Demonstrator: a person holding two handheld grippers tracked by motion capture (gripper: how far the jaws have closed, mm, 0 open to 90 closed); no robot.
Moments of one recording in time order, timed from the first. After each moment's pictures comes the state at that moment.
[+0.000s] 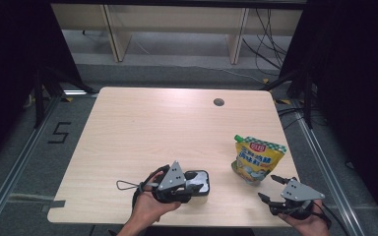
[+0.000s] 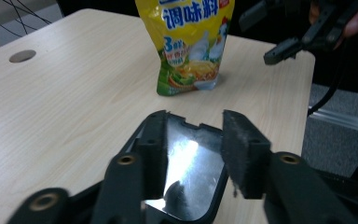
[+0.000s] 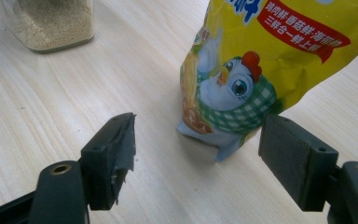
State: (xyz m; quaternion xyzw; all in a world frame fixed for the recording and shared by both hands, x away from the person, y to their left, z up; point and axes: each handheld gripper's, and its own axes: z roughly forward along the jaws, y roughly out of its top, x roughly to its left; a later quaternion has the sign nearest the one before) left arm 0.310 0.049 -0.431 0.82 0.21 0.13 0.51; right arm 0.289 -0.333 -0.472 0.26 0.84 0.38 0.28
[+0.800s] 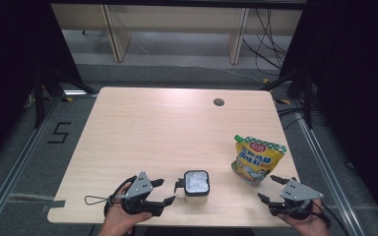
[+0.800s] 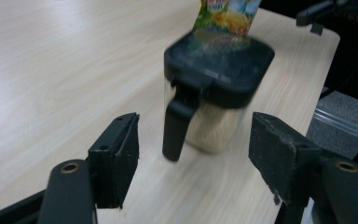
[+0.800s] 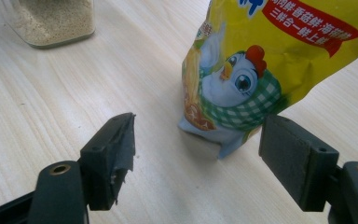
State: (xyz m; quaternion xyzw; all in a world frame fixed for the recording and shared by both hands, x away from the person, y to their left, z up) left arm 0.290 0.124 -0.471 0.82 0.29 0.12 0.49; right arm 0.291 -0.333 -0.474 0.26 0.85 0.38 0.27
